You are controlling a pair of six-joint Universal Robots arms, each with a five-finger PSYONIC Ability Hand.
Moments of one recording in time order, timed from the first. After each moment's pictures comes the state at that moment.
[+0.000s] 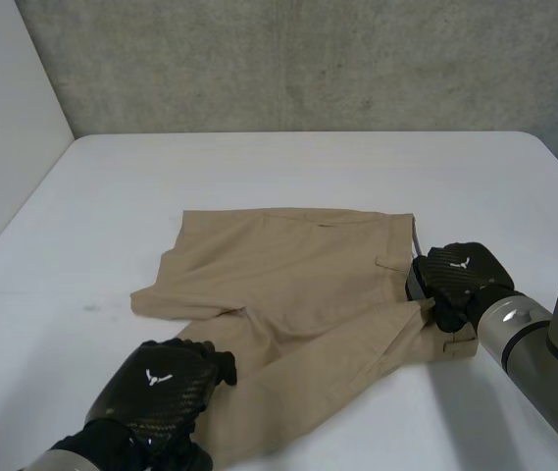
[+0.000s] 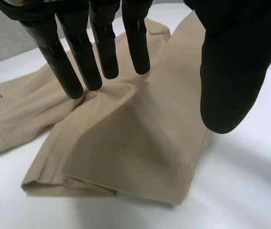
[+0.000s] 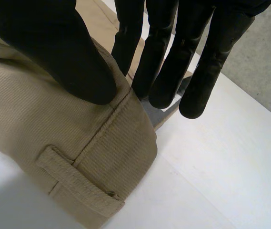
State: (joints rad) left arm 3.94 -1.51 -1.97 2.97 -1.70 3.14; right arm 1.89 -1.30 1.81 -0.09 1.46 2.72; left_hand 0.52 0.51 0.52 0.51 0.33; right_hand 0.97 1.18 1.19 1.19 1.00
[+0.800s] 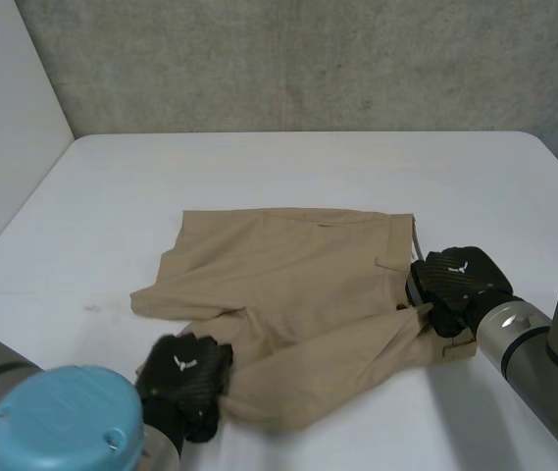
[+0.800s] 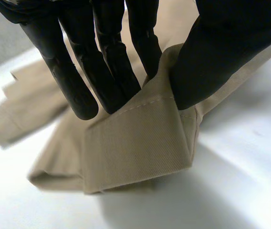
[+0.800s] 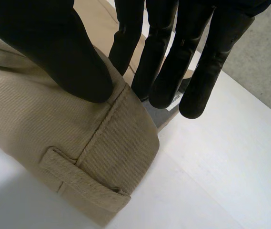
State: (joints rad) left arm 3.88 -1.82 -1.93 3.24 -1.90 3.20; right arm 1.90 -1.31 1.83 -0.10 1.46 2.72; left_hand 1.13 1.19 1.17 1.19 0.97; right_hand 0.97 1.18 1.19 1.19 1.00
